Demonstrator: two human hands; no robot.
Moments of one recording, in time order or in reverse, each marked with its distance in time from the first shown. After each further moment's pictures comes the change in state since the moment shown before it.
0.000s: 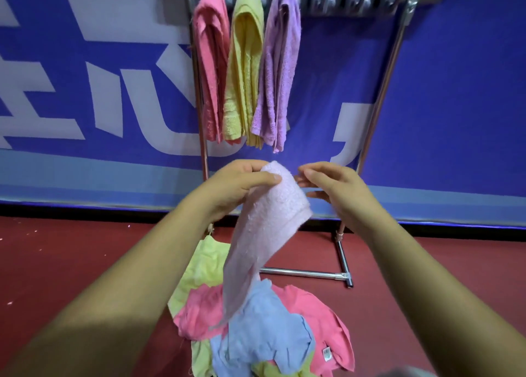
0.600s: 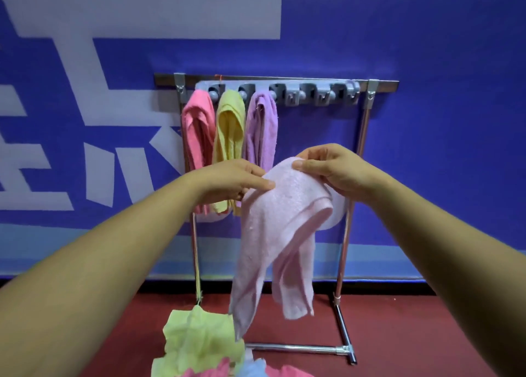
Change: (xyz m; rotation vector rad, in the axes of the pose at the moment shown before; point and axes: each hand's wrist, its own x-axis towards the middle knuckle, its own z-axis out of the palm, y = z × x) left_hand 0.094 0.130 -0.034 0.383 -0.195 0.015; right_hand 0.103 -0.136 -0.070 -0.105 -0.250 -0.189
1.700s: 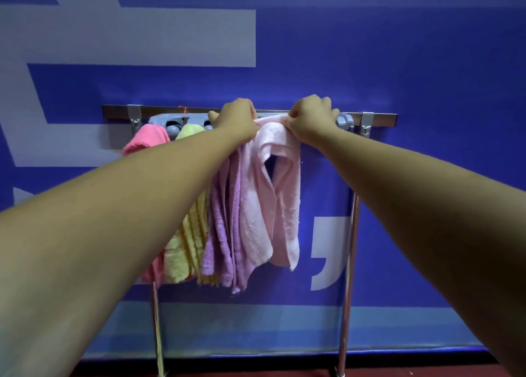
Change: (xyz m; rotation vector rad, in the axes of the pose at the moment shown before) left_hand 0.223 0.087 -0.082 0.822 0.913 0.093; right_hand 0.222 -0.015 -0.105 -1.010 0.662 -0.027
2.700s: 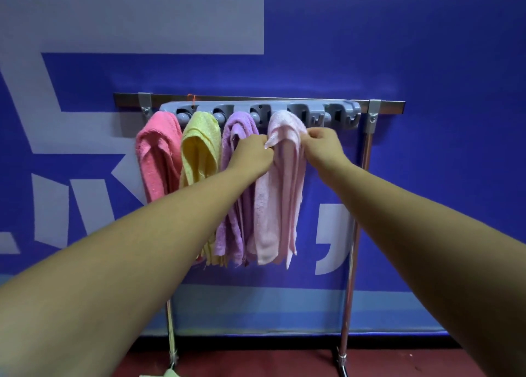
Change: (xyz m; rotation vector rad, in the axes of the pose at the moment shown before) left_hand -0.074 -0.012 0.039 -0.294 -0.136 0.003; right_hand -0.071 0.023 0.039 0.886 -0.056 0.197
